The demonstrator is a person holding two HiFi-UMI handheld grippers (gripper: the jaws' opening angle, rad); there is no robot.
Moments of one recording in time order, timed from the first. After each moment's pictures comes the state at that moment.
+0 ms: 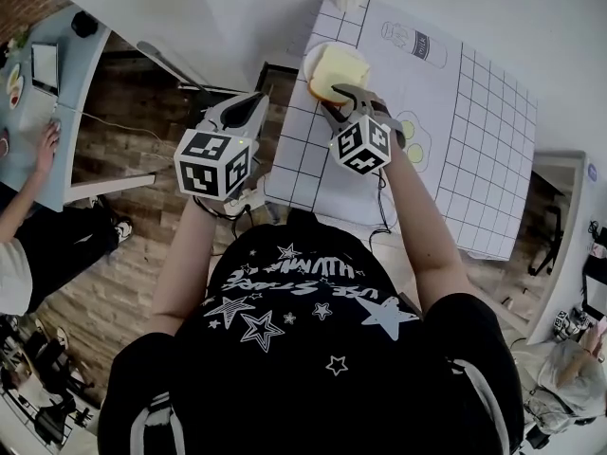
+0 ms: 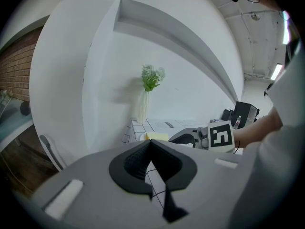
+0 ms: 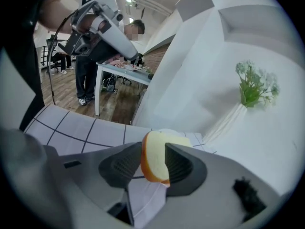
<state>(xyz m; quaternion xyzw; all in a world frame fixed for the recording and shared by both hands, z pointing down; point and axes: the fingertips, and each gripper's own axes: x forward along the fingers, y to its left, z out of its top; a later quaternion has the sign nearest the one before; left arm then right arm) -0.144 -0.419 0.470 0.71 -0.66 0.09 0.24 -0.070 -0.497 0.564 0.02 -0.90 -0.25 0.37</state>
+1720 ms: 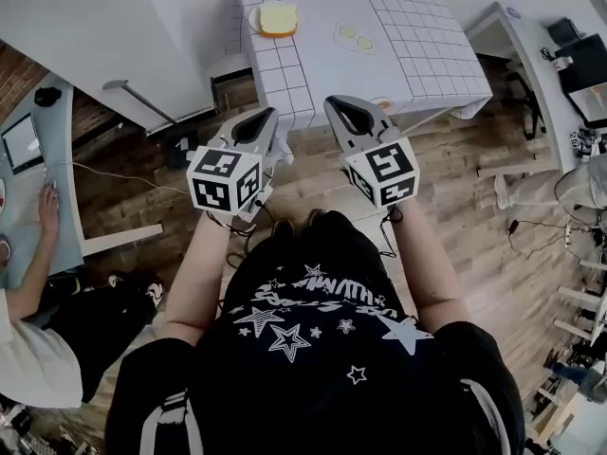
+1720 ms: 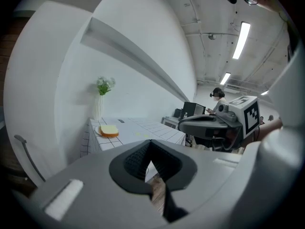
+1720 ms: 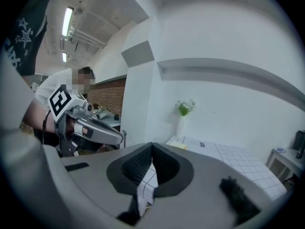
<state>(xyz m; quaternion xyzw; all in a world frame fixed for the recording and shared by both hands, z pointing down) -0.027 -0.214 0.428 0.86 -0.47 0.08 0.17 0.053 -0.227 0.393 0.35 -0.92 -0.02 0.16</state>
